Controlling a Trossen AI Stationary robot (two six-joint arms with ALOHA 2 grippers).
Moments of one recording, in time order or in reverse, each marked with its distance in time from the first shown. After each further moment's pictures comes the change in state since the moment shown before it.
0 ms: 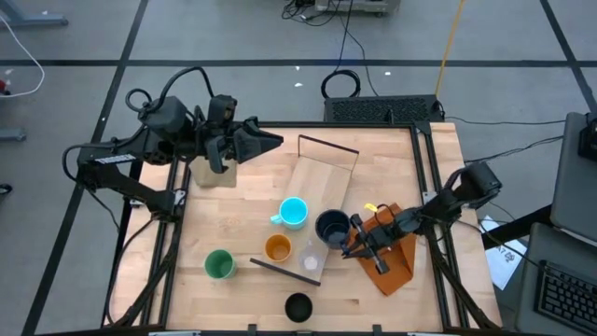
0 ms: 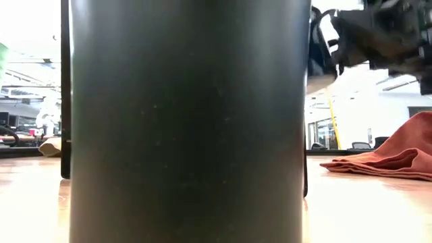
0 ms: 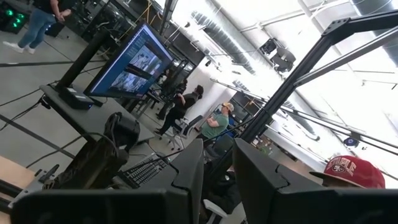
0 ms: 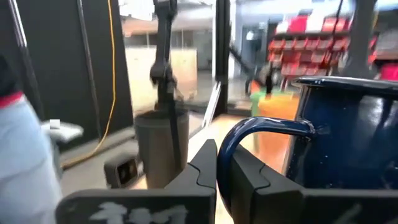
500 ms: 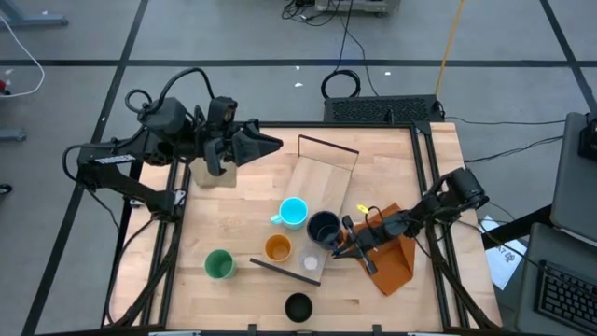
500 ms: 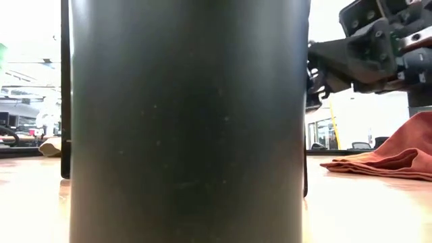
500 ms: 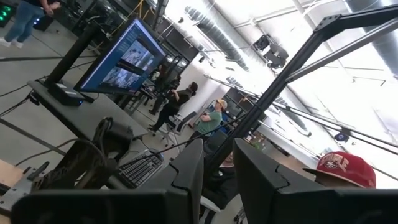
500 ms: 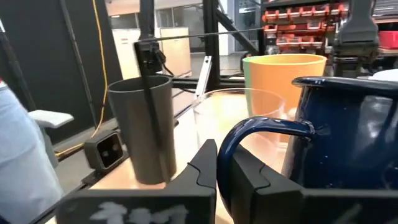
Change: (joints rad) left arm -0.011 0.000 0.000 0.006 0.025 -0.008; right arm -0.031 0.159 0.075 0.001 -0.003 0.050
